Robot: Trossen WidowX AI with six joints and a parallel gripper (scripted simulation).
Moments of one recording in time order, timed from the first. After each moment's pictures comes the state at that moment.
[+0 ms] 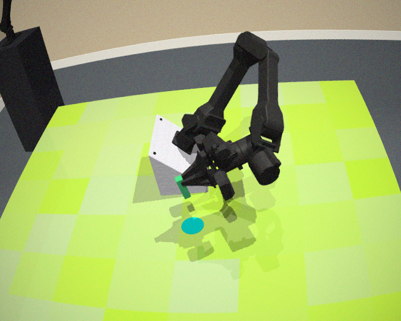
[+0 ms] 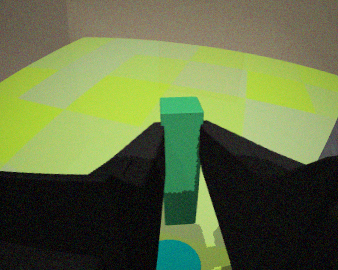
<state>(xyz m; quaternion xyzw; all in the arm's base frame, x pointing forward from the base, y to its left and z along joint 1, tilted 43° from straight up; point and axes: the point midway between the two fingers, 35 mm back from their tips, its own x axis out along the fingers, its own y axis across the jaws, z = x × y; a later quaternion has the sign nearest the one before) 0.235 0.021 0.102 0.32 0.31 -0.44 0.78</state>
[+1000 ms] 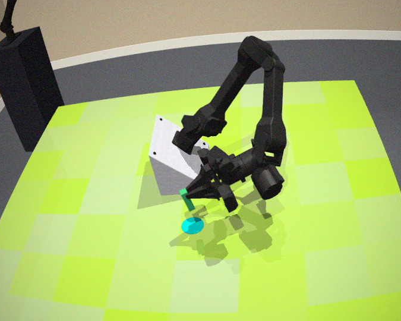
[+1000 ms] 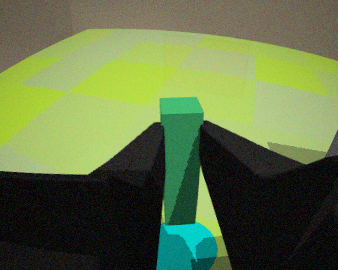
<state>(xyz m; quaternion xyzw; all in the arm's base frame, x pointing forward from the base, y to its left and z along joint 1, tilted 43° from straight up) 0.235 0.051 0.077 0.33 0.31 -0.44 0.78</state>
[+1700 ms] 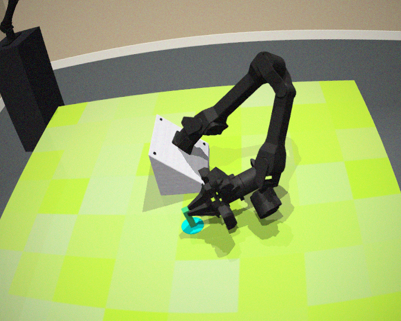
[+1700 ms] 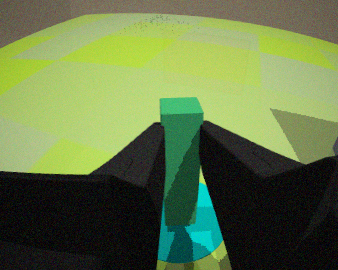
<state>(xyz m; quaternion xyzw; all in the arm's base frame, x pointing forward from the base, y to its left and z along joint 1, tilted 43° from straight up) 0.227 0.091 0.024 0.33 0.31 -0.43 0.78</state>
